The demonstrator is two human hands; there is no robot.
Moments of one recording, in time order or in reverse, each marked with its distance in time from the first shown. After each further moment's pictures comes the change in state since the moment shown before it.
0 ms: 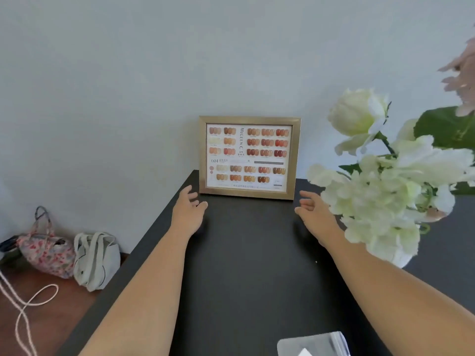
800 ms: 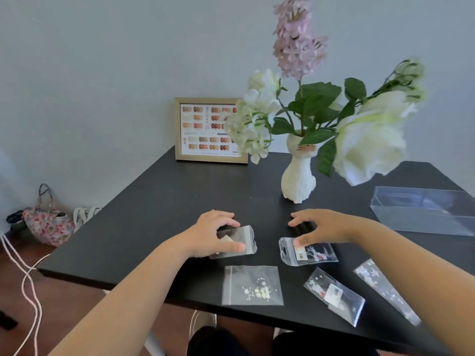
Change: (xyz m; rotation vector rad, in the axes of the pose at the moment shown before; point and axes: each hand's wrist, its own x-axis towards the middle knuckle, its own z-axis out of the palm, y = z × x) left_hand -0.294 0.042 0.022 0.429 -0.720 0.306; right_hand -0.209 0.050 -0.176 -0.546 -0.706 -0.190
